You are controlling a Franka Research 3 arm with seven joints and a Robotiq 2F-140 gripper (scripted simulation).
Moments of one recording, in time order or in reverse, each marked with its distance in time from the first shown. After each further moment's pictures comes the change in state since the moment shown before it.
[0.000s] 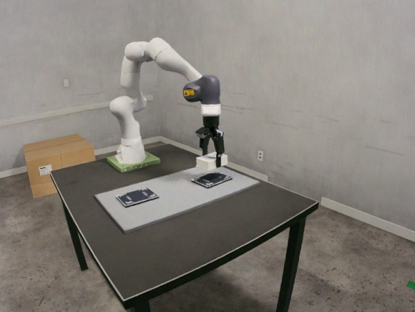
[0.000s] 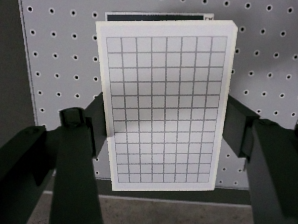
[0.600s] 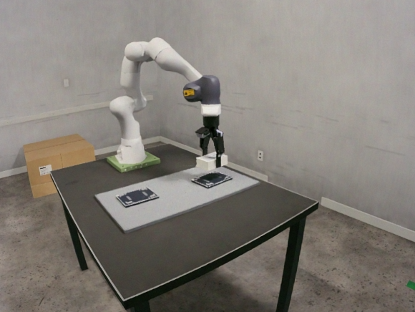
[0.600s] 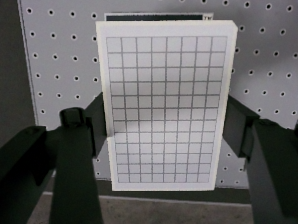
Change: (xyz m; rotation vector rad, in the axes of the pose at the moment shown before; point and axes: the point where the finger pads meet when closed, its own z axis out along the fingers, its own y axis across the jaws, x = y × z) arm 0.000 0.000 0.000 -0.001 0.000 0.012
